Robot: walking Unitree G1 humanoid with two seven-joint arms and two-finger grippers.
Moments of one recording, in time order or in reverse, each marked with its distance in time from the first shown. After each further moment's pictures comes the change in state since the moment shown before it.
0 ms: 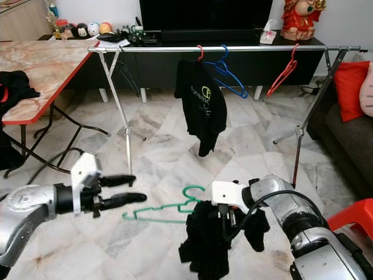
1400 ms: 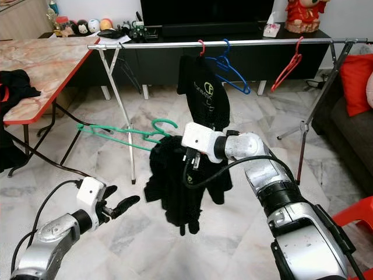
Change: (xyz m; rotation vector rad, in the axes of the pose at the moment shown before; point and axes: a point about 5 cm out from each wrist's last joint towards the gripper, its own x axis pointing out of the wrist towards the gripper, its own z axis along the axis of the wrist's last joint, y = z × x) left arm 0.026 0.012 -0.094 -0.129 0.056 0.479; right arm -0.022 -0.052 0.120 -0.153 -0.341 -0.308
